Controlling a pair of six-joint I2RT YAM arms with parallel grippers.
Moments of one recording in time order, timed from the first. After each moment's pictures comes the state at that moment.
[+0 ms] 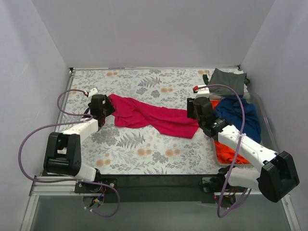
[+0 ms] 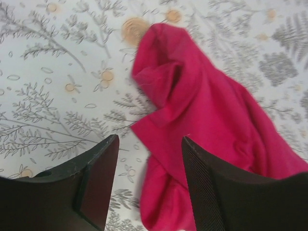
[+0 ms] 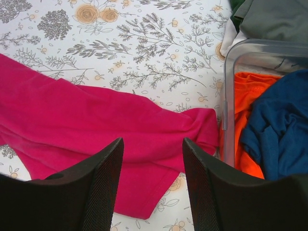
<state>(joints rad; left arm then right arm) -0.15 1.44 0.73 0.13 -0.26 -0.51 0.60 1.18 0.79 -0.13 0.45 0.22</state>
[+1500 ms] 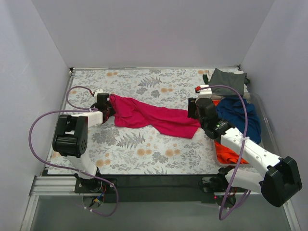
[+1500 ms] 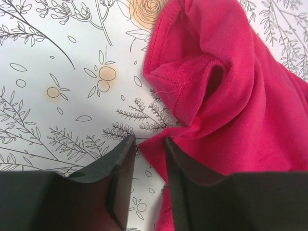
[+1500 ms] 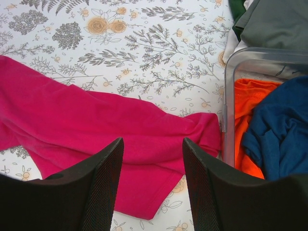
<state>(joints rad) -0.12 1.73 0.84 0.13 -0.24 -0.49 0.60 1.12 0.77 -0.11 0.42 0.22</state>
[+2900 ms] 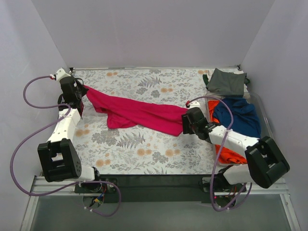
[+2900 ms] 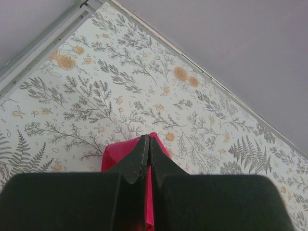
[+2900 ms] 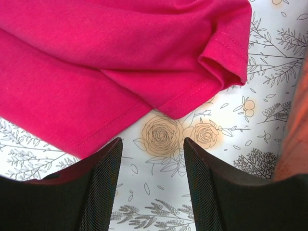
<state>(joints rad) 0.17 1.40 1.01 0.07 -0.13 -0.51 0.62 1.31 0.64 -0.16 0.27 0.32</state>
